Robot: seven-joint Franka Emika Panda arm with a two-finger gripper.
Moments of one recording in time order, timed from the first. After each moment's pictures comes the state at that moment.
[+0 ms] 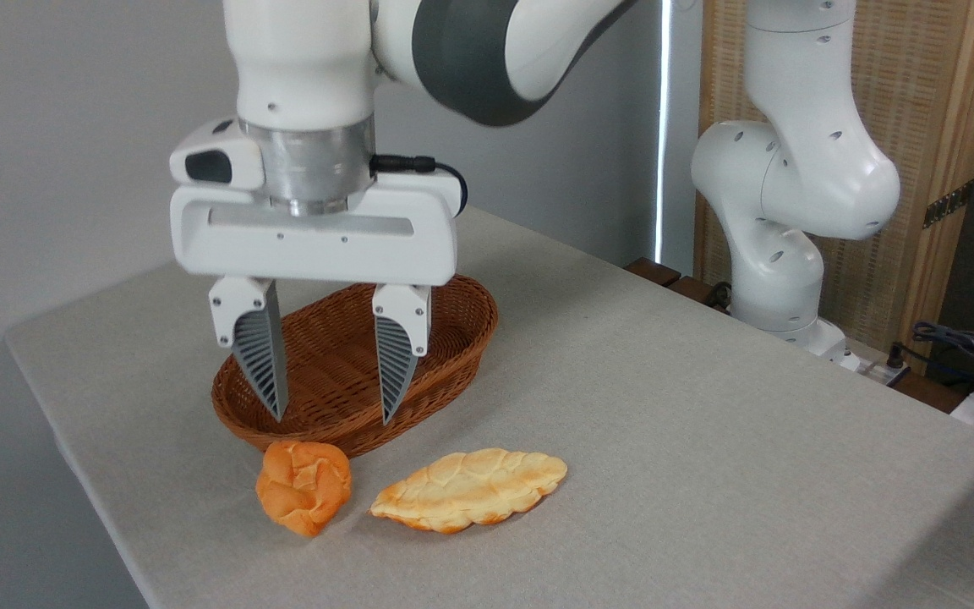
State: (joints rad) arm 0.02 0.08 -0.01 -1.70 -0.10 1.93 -0.08
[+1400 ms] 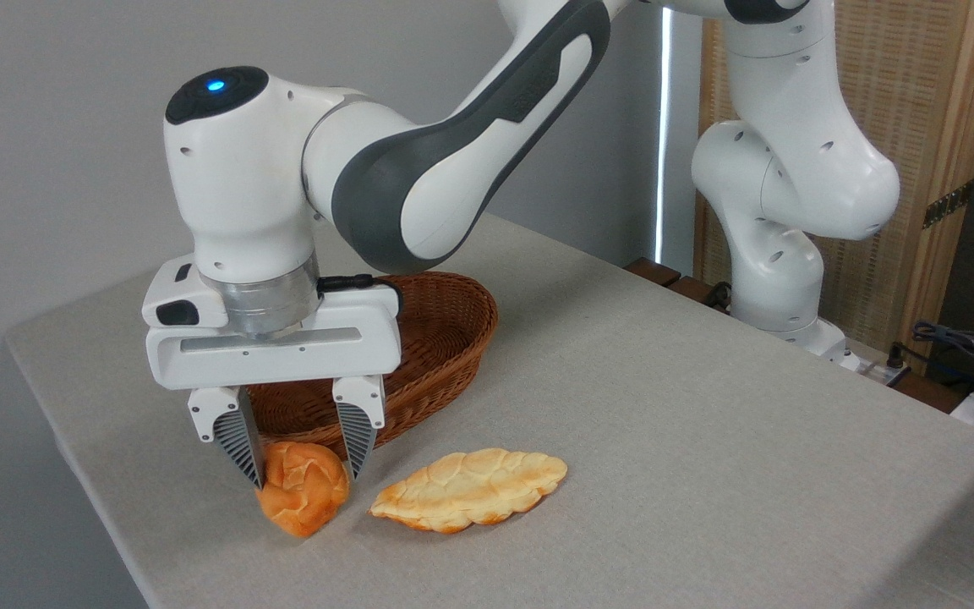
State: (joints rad) arm 0.02 0.27 -0.11 -1.70 -0.10 2.03 -0.23
